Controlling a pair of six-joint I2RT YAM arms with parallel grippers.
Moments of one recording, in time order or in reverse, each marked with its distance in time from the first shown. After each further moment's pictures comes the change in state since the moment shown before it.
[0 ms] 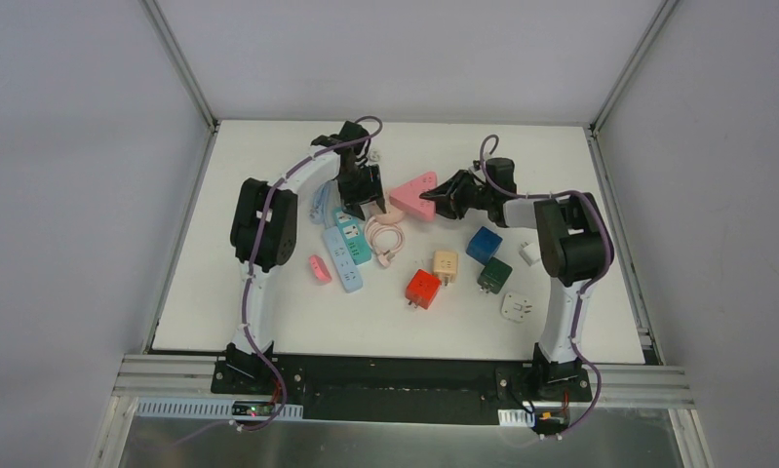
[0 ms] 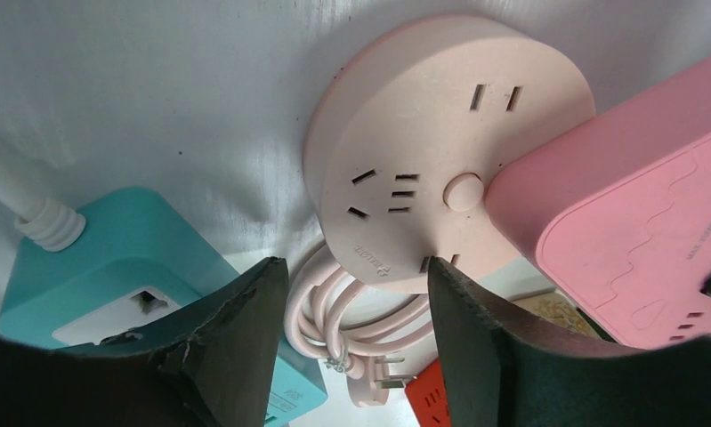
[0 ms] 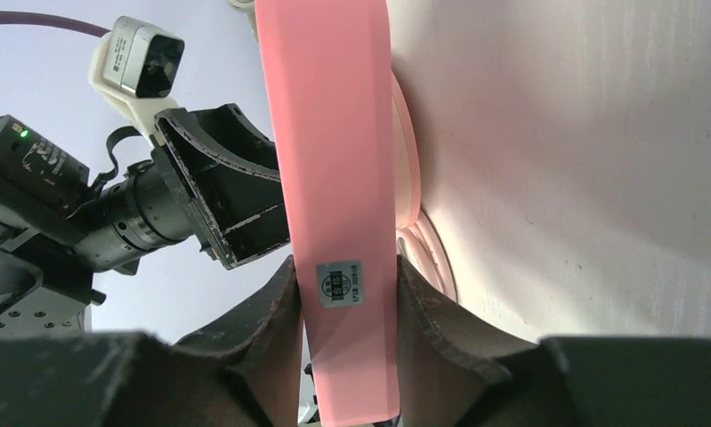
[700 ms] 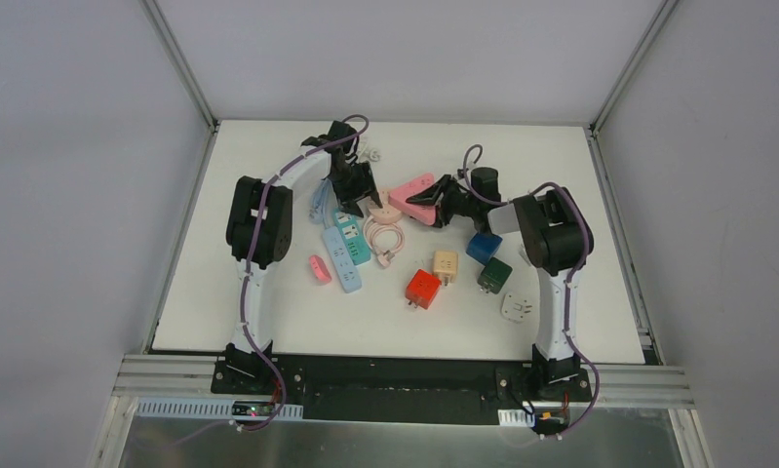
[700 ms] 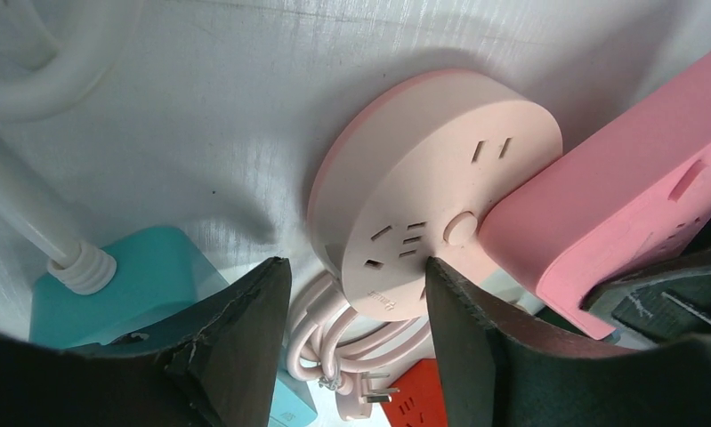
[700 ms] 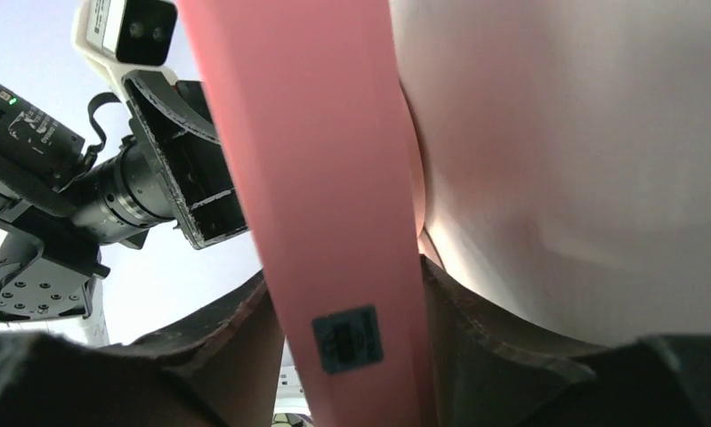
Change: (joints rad) left arm 0.061 0.012 -0.042 0.089 0.080 -0.080; right arm 0.049 0.125 -0.005 0.225 -0.023 0.127
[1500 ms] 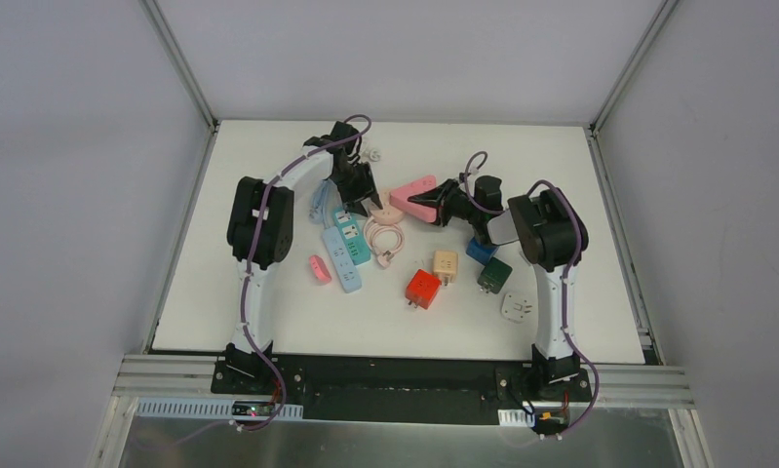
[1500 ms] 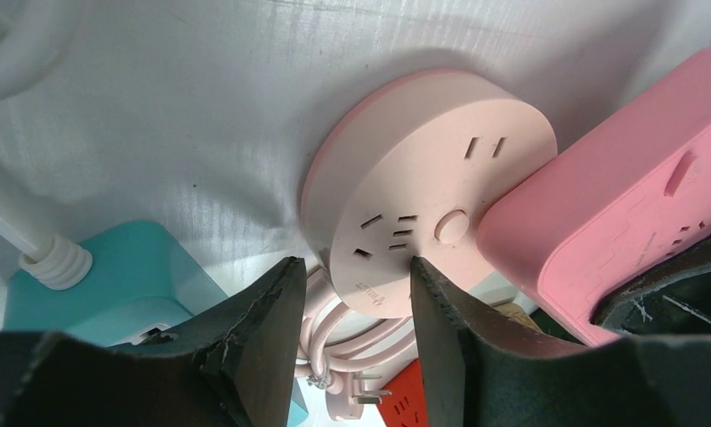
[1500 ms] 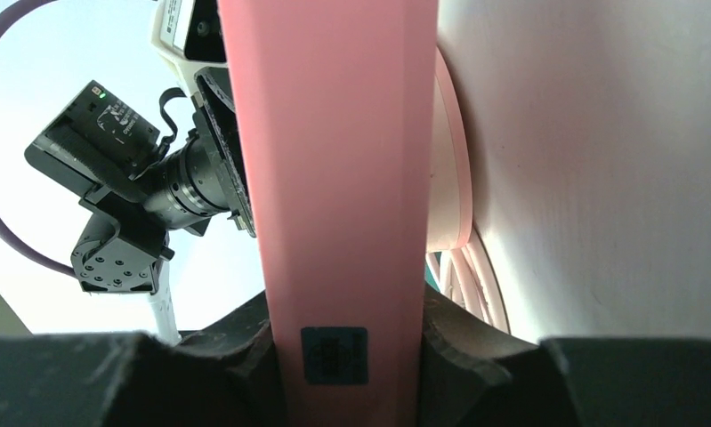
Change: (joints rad) left arm -0.010 0.001 0.002 -0.020 -0.026 0.000; right arm 0.012 0.069 -0.076 0.388 -0.027 0.275
